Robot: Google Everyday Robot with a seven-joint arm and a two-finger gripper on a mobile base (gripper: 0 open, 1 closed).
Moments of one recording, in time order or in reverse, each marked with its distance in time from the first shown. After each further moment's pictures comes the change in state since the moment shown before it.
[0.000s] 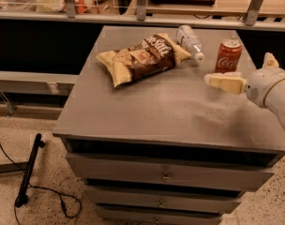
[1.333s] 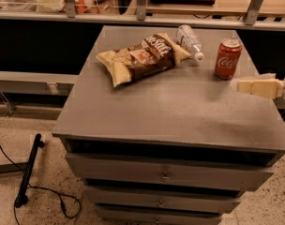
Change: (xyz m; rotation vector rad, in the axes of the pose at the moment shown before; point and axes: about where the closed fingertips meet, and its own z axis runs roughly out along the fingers) arm -0.014 -0.026 -0.061 -0.084 0.090 -0.015
